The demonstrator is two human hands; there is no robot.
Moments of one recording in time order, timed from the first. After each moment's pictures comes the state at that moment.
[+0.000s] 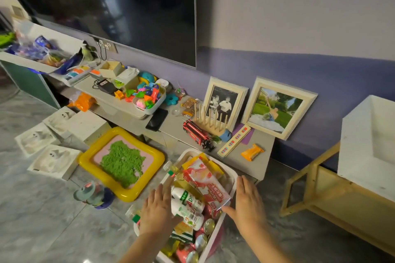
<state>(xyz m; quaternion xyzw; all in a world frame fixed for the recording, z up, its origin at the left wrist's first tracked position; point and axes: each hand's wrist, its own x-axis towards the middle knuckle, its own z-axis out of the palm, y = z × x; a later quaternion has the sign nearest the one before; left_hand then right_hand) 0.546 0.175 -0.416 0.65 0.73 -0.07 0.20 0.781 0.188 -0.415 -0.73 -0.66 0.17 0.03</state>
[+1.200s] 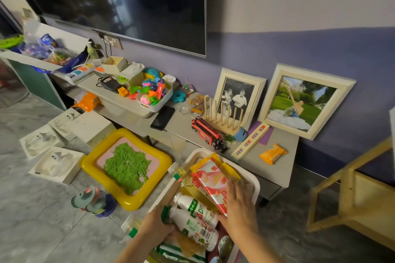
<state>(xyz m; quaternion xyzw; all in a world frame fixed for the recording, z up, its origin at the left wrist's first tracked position) 0.500 0.210 -0.529 0.45 0.77 0.02 0.45 0.734 0.227 -0.547 -0.70 -0.69 0.20 0.01</state>
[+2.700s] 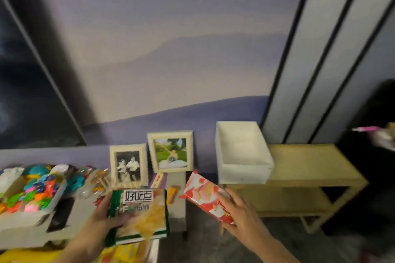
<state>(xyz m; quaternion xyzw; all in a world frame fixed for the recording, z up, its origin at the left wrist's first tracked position) 0.670 0.249 -0.214 0.48 0.47 0.27 0.69 1.001 0.081 -0.270 -0.76 -0.63 0.12 0.14</state>
